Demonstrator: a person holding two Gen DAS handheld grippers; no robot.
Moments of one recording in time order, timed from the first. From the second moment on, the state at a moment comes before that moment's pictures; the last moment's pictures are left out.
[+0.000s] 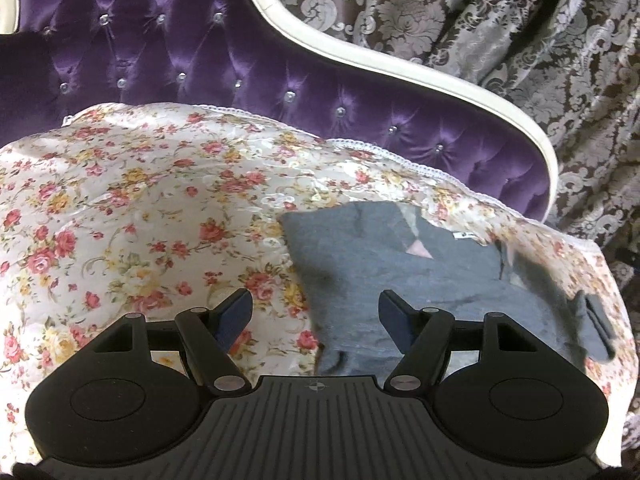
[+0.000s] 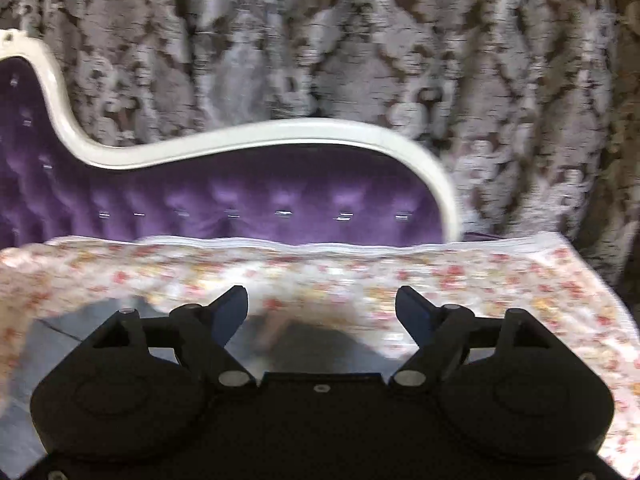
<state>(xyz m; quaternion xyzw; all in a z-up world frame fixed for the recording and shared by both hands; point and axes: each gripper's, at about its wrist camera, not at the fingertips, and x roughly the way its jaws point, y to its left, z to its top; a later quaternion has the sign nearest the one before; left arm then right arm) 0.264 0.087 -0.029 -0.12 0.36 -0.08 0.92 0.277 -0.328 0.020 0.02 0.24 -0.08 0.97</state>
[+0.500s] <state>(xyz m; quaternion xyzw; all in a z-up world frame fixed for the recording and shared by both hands) 0.266 0.064 -0.042 -0.09 0.37 -0.09 0.92 0.222 -0.511 -0.056 0.30 0.28 -0.22 0.89</state>
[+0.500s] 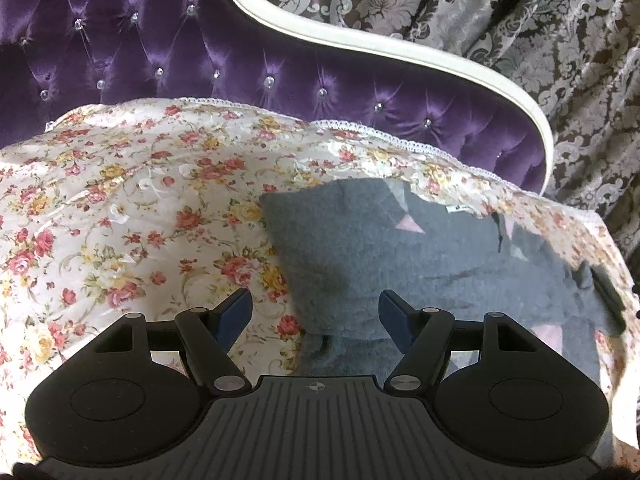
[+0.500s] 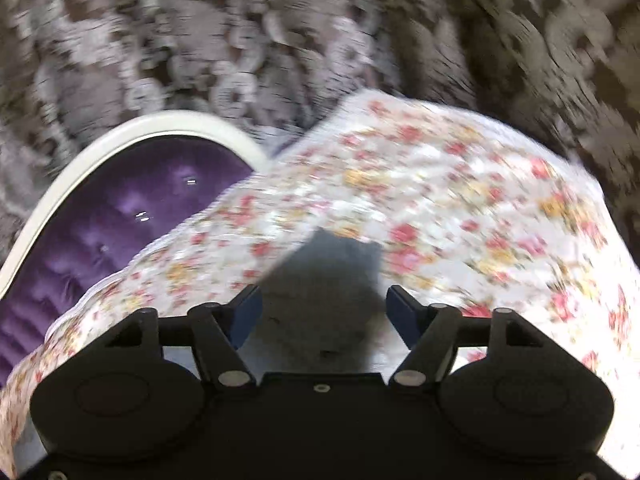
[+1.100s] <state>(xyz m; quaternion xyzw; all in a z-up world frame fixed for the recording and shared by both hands) 0.276 0.059 -0.057 -0.09 0.40 -0.09 0.91 0.249 -0.528 -0.093 0.35 0.26 -0.21 0.88</state>
